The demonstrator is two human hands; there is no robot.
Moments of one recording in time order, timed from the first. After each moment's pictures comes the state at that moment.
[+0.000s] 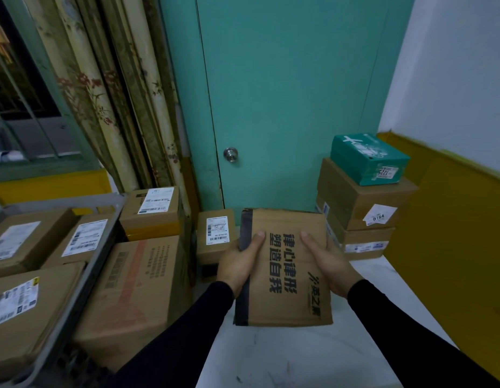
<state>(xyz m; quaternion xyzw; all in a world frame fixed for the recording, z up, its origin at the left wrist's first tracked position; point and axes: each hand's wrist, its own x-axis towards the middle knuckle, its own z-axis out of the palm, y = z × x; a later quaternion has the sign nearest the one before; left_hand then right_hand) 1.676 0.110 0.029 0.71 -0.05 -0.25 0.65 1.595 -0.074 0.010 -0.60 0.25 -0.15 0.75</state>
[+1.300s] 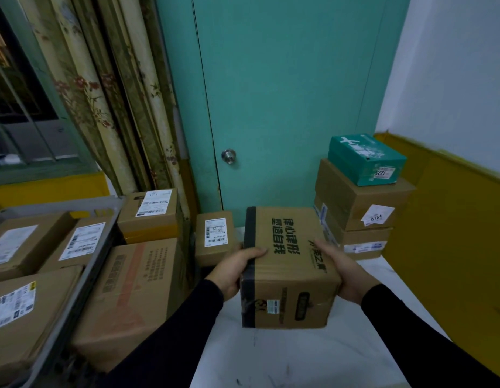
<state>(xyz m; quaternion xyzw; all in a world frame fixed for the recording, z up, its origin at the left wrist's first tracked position) 1.688 0.117 0.028 0.62 -0.05 -0.41 0.67 1.576 -0.094 0.014 -0.48 0.24 -0.01 0.84</state>
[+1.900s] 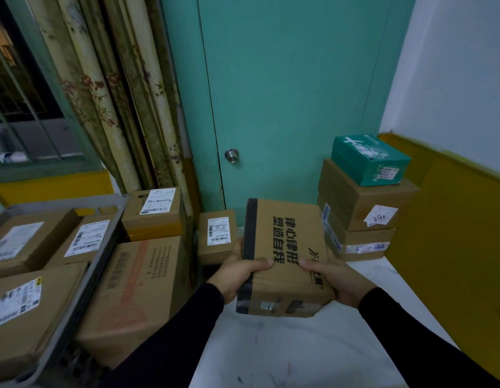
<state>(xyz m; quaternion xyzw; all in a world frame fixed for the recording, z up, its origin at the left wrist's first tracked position) 1.687 0.123 0.015 0.66 -0.11 -0.35 0.65 1.577 -0.081 0.001 -0.60 0.23 0.00 0.77</state>
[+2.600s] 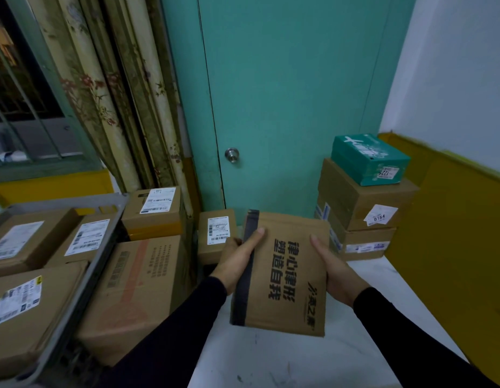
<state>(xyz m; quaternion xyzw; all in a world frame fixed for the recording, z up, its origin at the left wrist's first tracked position) 1.687 0.118 0.034 0.66 -0.07 -0.32 0.68 1.575 -0.068 0.018 -0.54 0.22 -0.06 0.81</state>
